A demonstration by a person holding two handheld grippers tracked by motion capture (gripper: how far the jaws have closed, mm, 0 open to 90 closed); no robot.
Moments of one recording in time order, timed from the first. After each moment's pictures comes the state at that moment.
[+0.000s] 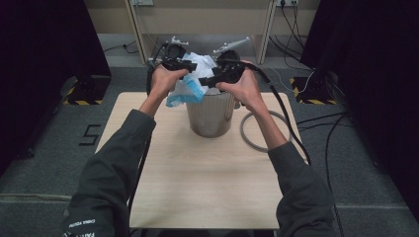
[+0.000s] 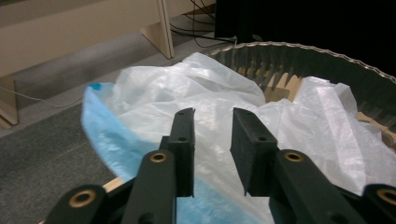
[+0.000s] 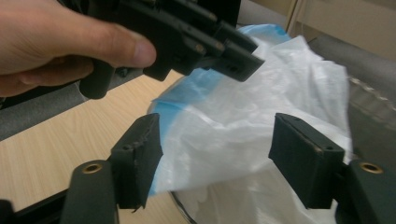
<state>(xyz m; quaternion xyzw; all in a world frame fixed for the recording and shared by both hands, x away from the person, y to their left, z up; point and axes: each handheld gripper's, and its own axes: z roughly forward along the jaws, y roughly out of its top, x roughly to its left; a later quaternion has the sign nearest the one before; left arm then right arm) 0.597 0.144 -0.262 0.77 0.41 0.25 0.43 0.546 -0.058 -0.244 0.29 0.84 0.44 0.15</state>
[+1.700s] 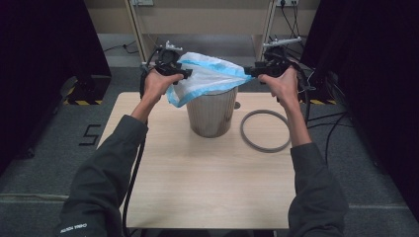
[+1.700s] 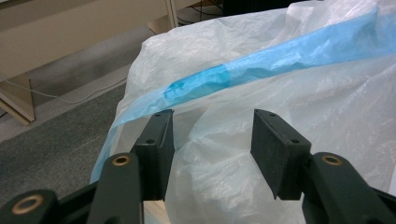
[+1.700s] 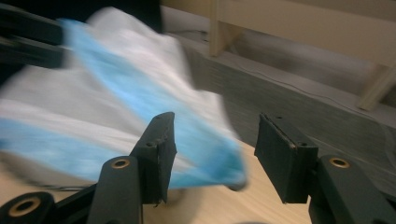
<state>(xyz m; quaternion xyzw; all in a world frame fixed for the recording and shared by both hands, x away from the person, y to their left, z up) 0.591 0.157 -0.273 0.78 0.39 0.27 0.40 0.569 -0.174 -0.247 0.39 0.77 0.45 0.21</state>
